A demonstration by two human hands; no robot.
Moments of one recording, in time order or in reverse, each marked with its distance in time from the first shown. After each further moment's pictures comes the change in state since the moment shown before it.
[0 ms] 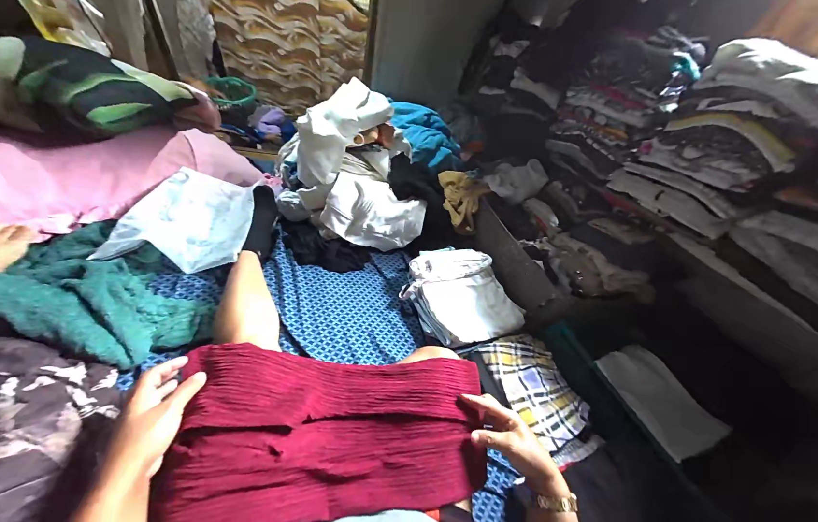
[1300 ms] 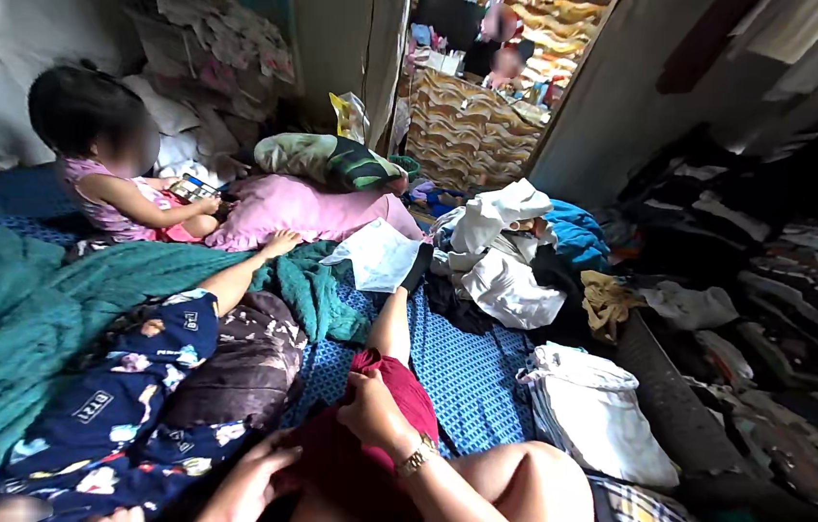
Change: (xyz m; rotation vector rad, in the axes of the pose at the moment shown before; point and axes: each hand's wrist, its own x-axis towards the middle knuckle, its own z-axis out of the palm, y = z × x) left_hand -0.101 -0.056 -0.067 -0.596 -0.052 -0.435; right_hand 0.124 -0.143 0.356 -0.790 -0.654 -0.020
